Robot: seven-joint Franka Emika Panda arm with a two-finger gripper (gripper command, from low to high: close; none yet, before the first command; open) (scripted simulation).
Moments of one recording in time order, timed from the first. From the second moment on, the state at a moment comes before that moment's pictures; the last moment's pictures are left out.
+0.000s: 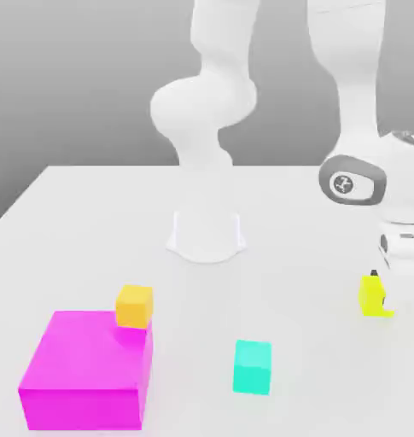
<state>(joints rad) 0.86 0.29 0.07 -2.72 -0.17 3.01 0.42</state>
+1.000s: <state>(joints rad) 0.45 -0.06 -0.03 -2.73 0.02 2.67 -0.31</state>
